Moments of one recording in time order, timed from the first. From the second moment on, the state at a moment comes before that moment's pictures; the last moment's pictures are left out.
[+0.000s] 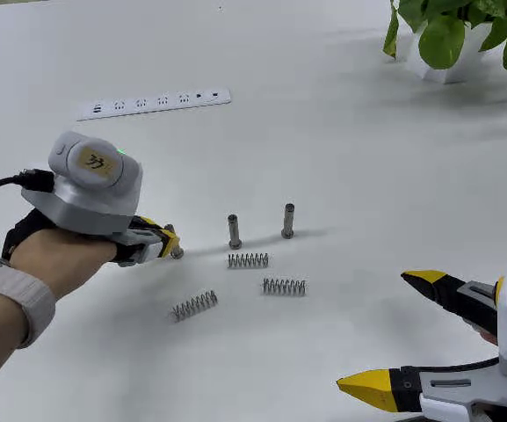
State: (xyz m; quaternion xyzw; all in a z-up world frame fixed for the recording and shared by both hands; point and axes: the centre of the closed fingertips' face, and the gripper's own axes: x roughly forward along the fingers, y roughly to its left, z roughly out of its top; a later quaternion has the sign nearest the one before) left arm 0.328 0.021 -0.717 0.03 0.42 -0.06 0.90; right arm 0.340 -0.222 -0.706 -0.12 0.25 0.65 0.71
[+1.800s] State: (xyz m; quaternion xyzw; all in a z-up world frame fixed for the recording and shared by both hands) left arm 0.290 -0.003 -0.704 -0.03 0.31 -0.08 0.95; right arm 0.357 -0.221 -0.698 -0.14 0.23 0.65 0.71
